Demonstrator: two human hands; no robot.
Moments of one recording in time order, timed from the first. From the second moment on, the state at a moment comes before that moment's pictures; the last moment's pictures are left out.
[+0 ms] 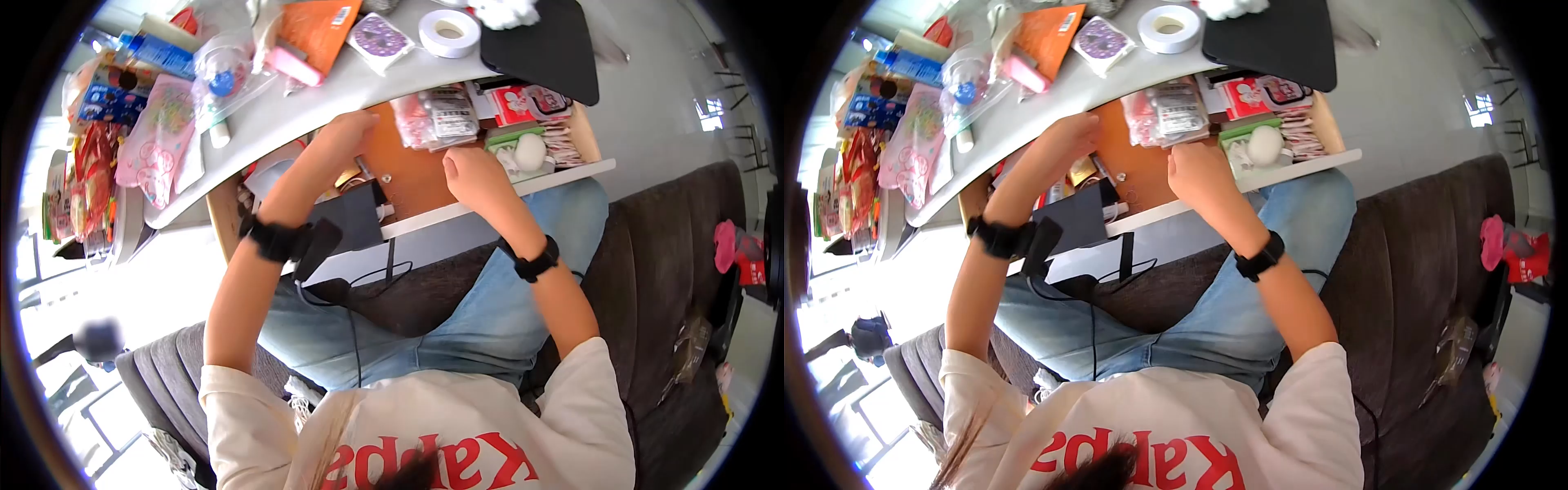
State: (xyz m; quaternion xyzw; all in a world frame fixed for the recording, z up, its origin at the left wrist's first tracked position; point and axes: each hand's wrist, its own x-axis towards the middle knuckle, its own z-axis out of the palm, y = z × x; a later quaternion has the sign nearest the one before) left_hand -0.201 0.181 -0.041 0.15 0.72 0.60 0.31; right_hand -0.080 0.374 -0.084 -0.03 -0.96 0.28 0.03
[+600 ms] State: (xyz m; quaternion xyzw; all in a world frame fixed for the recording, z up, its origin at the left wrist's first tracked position) left_hand -0.084 0.080 -0.036 0.40 0.90 0.16 0.08; right_hand -0.054 0.273 -0.049 0.29 -0.93 0.24 -0.03
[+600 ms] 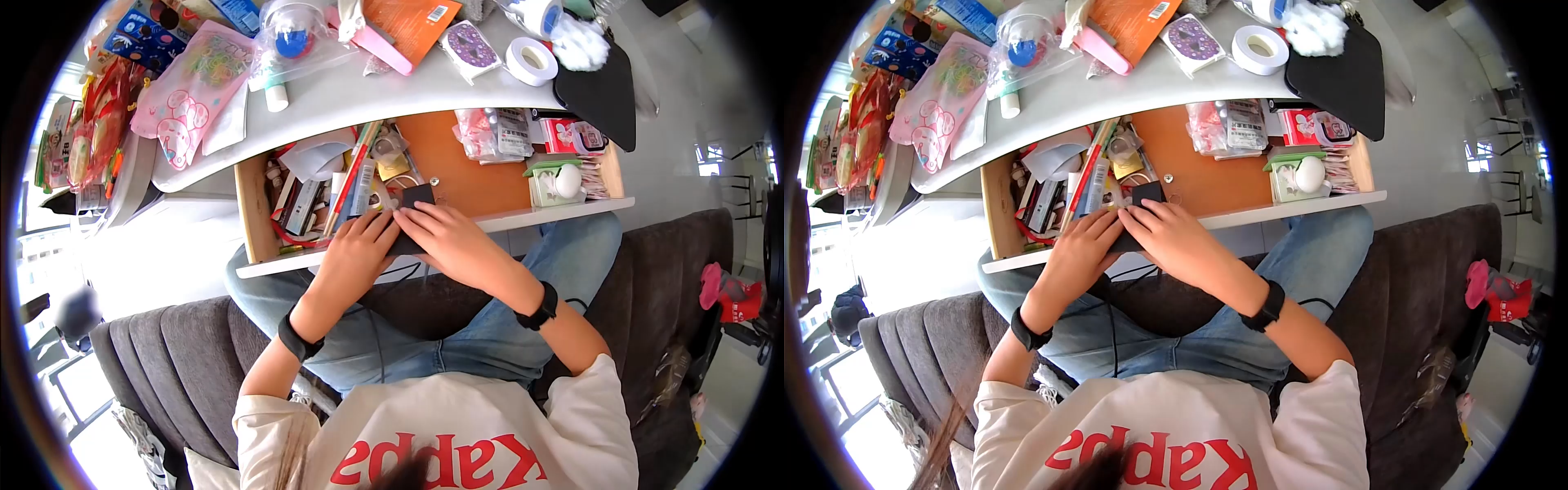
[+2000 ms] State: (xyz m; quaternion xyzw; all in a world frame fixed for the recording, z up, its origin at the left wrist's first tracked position) left_hand -0.204 0.292 0.000 0.45 0.86 0.20 -0.17; right_hand -0.136 0.638 -0.003 -0.27 -0.84 0.42 0.21
